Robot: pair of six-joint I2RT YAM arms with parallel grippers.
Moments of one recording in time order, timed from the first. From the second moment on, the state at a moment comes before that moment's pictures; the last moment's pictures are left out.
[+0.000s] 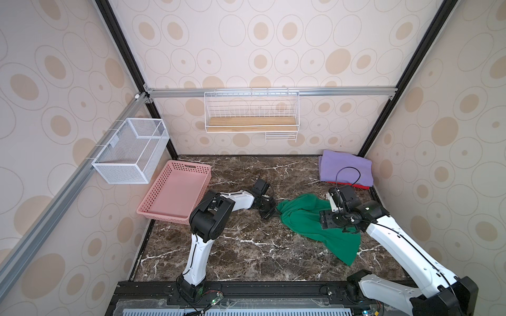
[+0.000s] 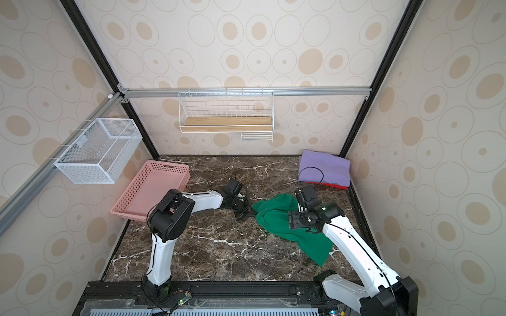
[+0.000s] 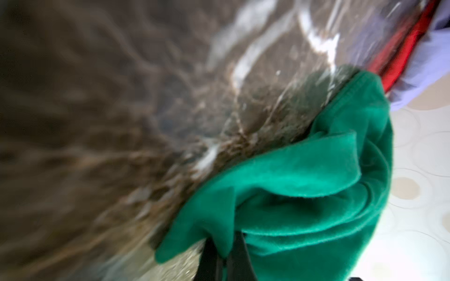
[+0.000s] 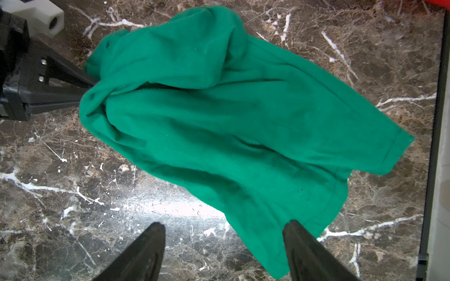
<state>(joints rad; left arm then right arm) -0.58 2.13 1.38 -0.37 0.60 -1.12 0.48 1.11 0.99 -1.03 0.13 0.27</state>
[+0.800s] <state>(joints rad) -0.49 1.98 2.01 -1.14 0.12 -0.76 0.48 1.13 1.00 -1.00 0.10 0.27</state>
